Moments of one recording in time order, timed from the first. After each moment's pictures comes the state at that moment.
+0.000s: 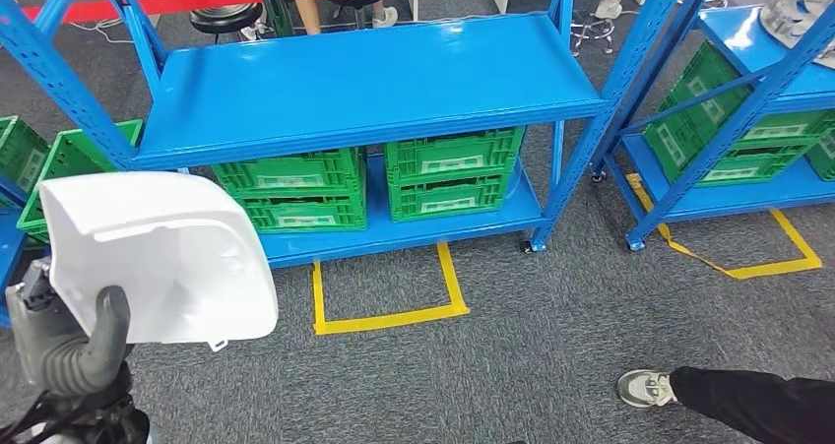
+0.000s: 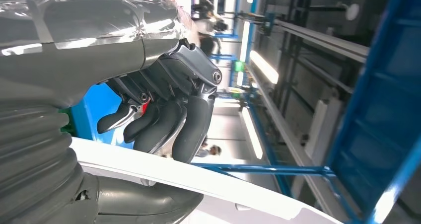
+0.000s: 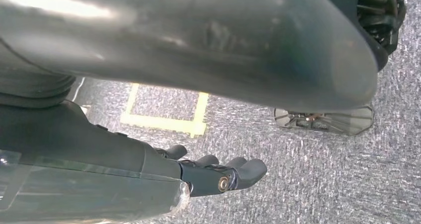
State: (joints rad) left arm -0.04 0.27 -0.48 -1.94 0.37 0.35 -0.57; right arm -0.13 -0.02 1.12 -0.19 -1.06 -0.21 -0.10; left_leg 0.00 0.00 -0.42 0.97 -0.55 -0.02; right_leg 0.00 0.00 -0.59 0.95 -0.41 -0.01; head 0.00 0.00
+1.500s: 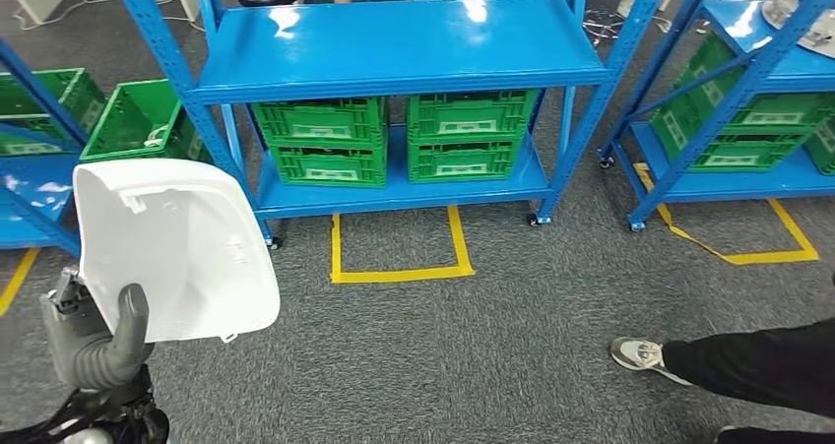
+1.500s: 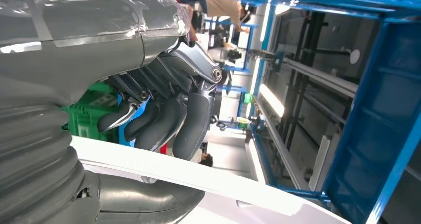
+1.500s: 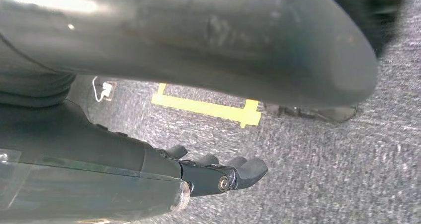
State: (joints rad) left arm 0.03 0.25 -0.46 -1.85 0.42 0.39 -0.65; right arm -0.13 -0.06 1.12 -0.19 -0.99 -0.22 -0.07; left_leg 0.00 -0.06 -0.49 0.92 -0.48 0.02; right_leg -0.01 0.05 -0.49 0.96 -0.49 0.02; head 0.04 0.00
